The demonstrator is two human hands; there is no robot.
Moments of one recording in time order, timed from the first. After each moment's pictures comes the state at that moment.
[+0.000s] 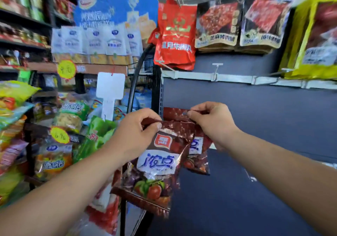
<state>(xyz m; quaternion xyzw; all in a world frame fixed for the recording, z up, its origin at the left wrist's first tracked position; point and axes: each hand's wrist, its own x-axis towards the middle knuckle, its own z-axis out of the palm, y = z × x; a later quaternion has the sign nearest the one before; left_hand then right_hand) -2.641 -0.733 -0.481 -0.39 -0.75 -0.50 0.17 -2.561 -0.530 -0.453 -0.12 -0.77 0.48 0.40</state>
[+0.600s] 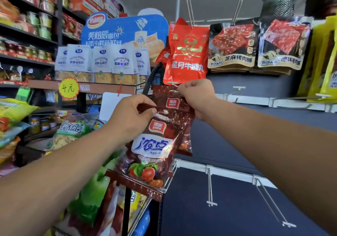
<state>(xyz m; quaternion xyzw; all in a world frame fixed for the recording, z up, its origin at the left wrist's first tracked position) -2.731 -0.734 -0.406 -0.34 -0.73 -0.57 0.19 -2.704 -0.542 -0.346 -0.07 -0.74 0.53 0.41</state>
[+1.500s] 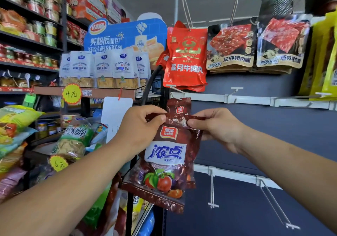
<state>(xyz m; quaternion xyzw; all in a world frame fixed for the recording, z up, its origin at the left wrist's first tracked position) -2.713 -0.716 -0.420 -0.36 -0.69 -0.60 0.18 -2.622 -0.514 -0.397 -0.01 -0.79 0.57 0.22</state>
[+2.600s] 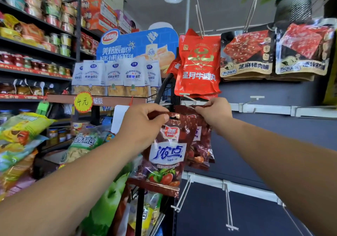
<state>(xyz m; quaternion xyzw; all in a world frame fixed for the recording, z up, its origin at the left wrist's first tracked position) -2.738 -0.731 -0.399 -0.34 -0.70 -0.58 0.23 -2.726 -0.500 -0.362 -0.17 -0.79 0.38 0.44</state>
